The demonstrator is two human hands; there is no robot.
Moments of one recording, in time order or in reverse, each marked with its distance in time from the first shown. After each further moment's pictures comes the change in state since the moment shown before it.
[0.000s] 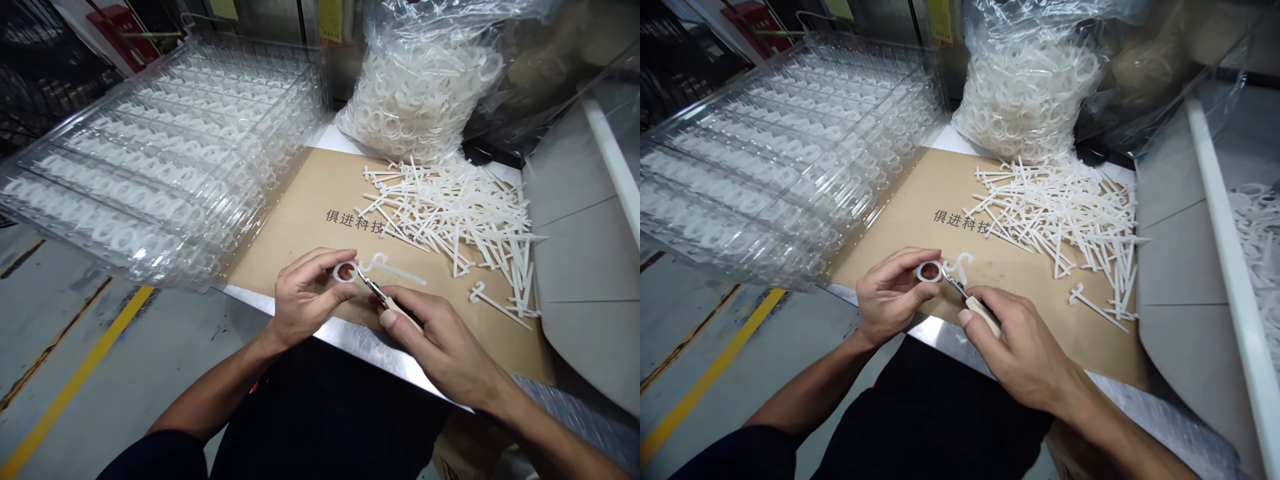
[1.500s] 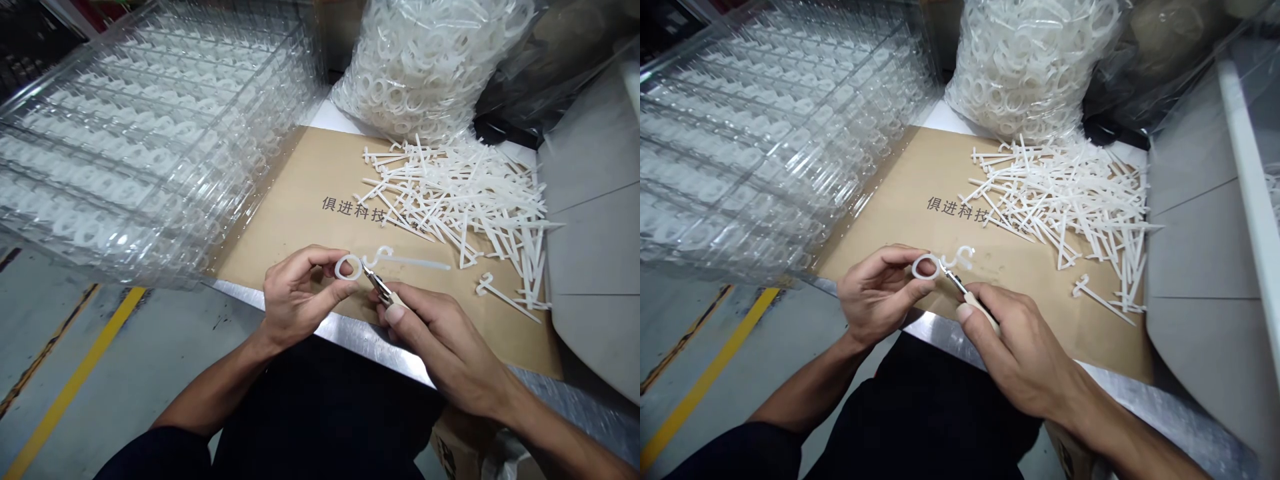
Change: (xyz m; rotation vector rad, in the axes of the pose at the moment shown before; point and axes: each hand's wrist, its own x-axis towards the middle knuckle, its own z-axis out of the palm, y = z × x) left_hand -0.008 0.004 0.003 -0.041 0.037 -0.050; right_hand -0.007 0.005 0.005 0.258 -0.090 0.108
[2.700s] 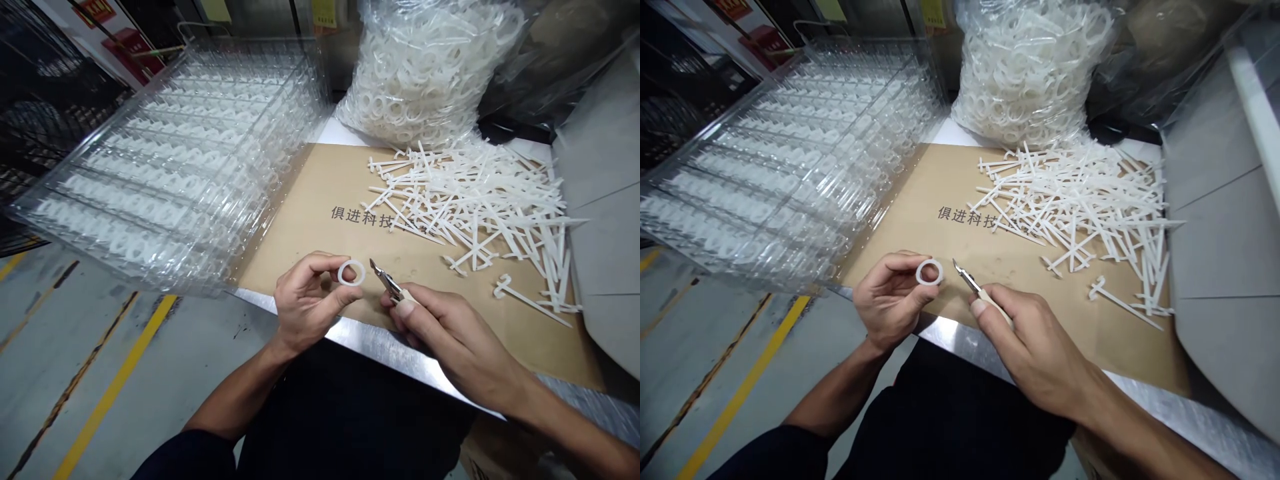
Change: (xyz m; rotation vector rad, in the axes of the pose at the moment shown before) left_hand 0.005 -0.002 0.001 -0.057 0.068 0.111; right_hand 0.006 0.006 0.000 -0.068 0.052 0.007
